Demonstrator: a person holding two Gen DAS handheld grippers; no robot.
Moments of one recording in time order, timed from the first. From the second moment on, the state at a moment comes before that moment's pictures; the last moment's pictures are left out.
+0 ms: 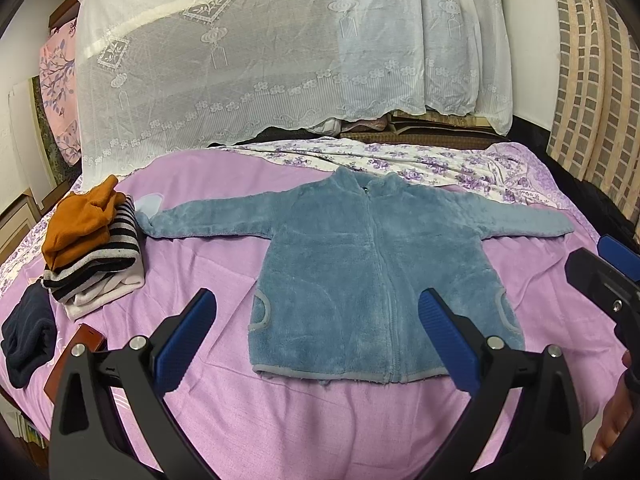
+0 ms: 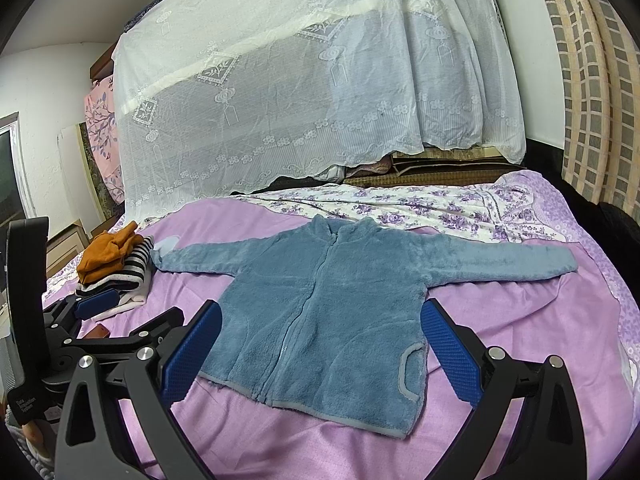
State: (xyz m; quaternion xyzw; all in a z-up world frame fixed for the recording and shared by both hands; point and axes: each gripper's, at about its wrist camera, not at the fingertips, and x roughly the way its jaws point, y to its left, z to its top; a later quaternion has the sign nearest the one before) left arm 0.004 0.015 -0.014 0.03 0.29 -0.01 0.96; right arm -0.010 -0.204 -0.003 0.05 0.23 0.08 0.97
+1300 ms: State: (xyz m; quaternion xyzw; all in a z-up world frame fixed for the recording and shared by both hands) left arm 0.217 -0.013 -0.088 0.06 0.41 0.02 0.91; right arm 0.140 -0.535 -0.130 0.54 0.18 0.01 0.82
